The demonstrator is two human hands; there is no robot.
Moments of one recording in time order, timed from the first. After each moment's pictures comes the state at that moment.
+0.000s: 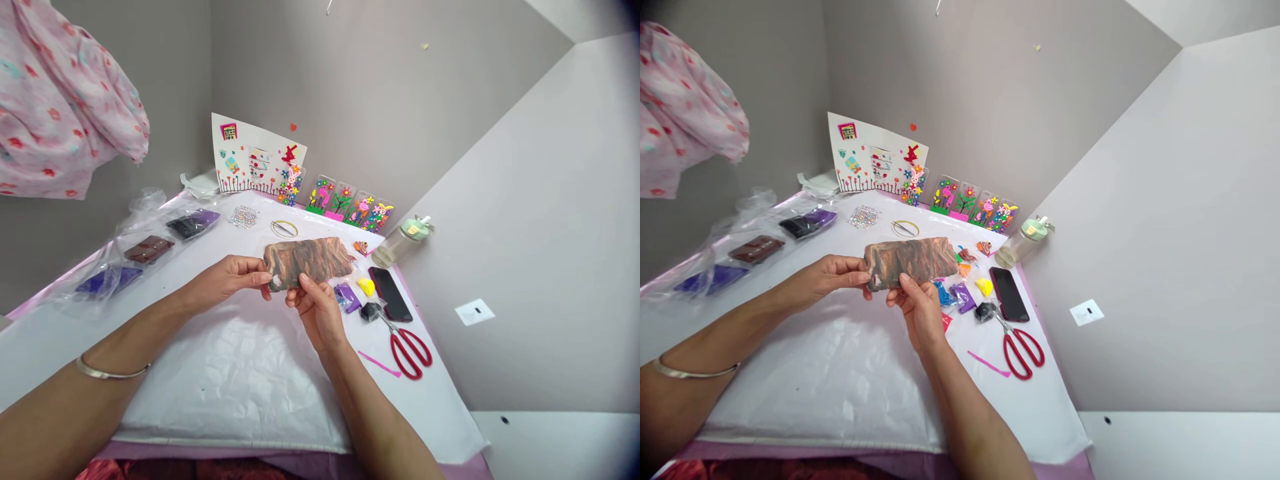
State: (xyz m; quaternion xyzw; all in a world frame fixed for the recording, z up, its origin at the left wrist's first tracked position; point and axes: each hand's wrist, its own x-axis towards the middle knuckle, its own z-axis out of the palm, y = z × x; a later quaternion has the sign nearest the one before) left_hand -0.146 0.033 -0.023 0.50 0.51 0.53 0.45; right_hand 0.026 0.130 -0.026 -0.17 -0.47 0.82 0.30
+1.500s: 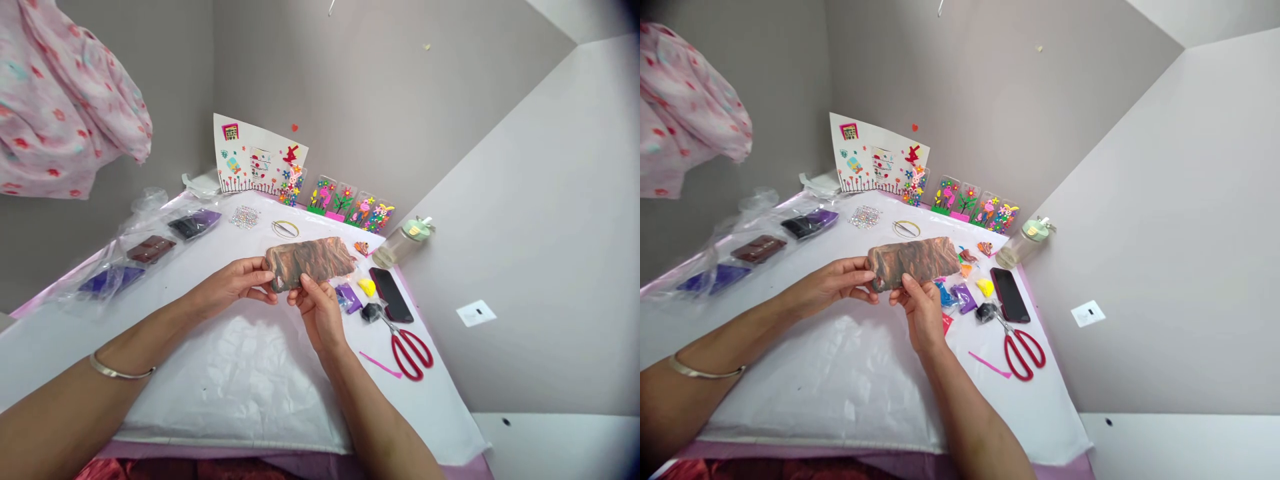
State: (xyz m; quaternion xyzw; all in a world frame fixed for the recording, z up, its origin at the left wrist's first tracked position) left_hand -0.134 0.035 -0.029 0.40 0.43 0.60 0.54; right_hand 0.023 0.128 -0.025 -0.19 -0.46 0.80 0.33
